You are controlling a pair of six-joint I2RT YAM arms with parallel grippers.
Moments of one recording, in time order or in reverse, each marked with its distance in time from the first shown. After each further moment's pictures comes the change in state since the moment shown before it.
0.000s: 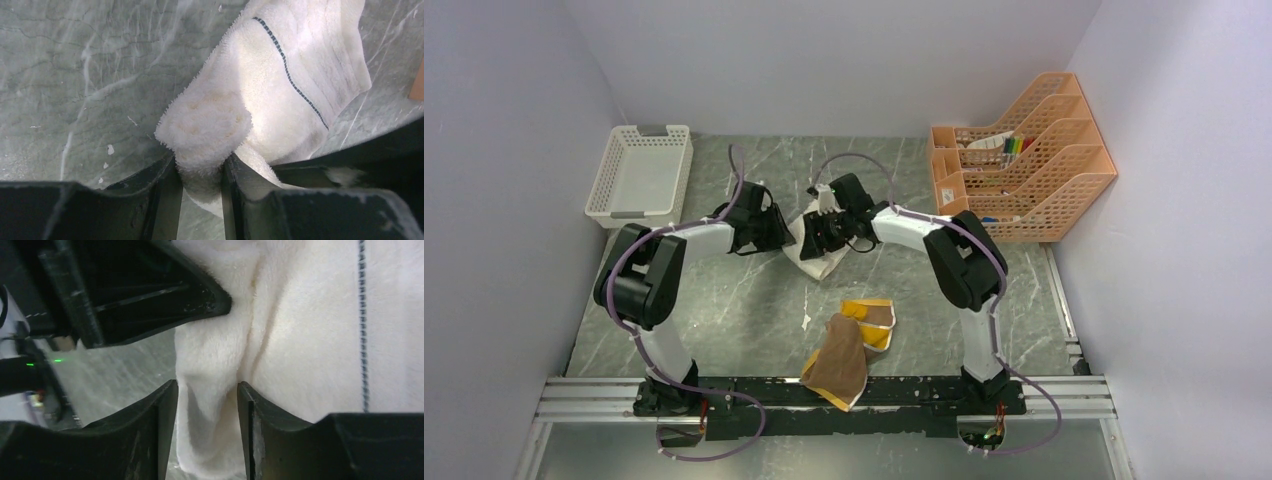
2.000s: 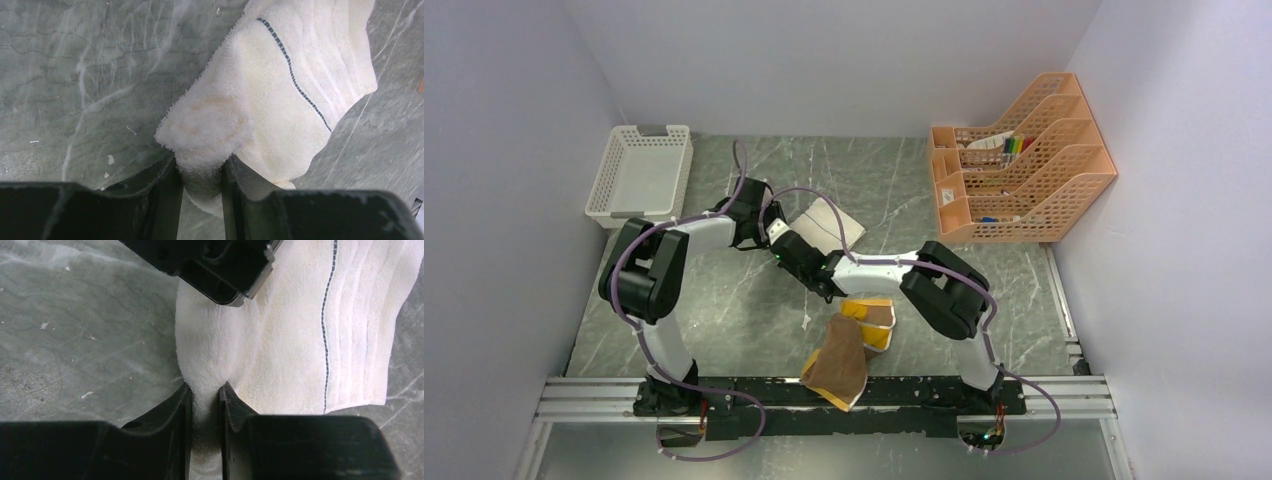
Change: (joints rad) left arm 0.008 0.044 0.067 -0.068 0.030 0.053; right arm 0.414 -0.072 -0.091 0.024 1.029 -0.352
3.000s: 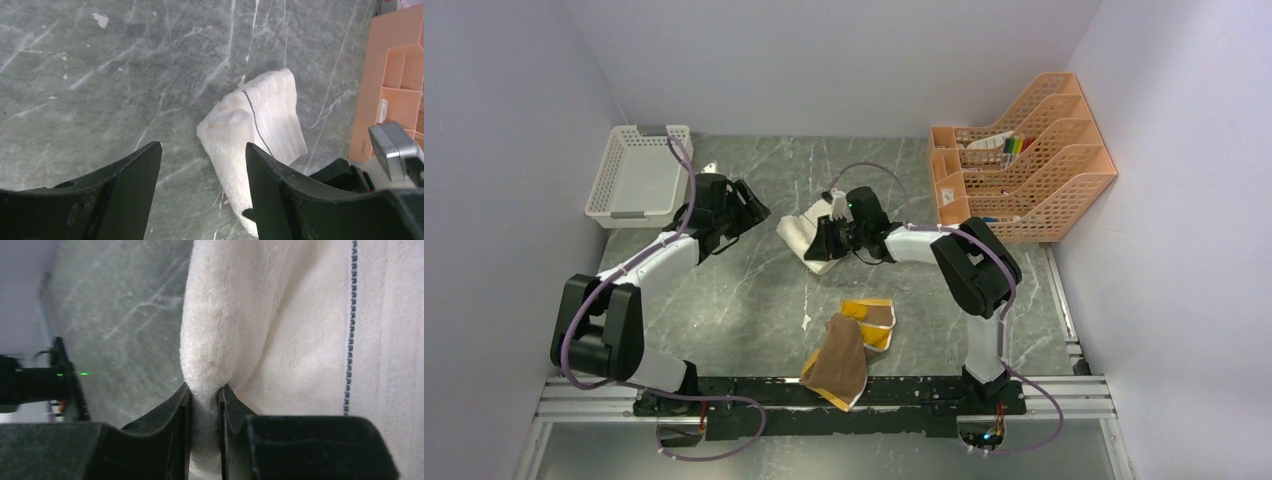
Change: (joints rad) left arm 0.103 -0.377 -0.164 0.066 -0.183 -0.123; right arm -0.383 -0.056 -0.165 0.308 -0.959 0.397
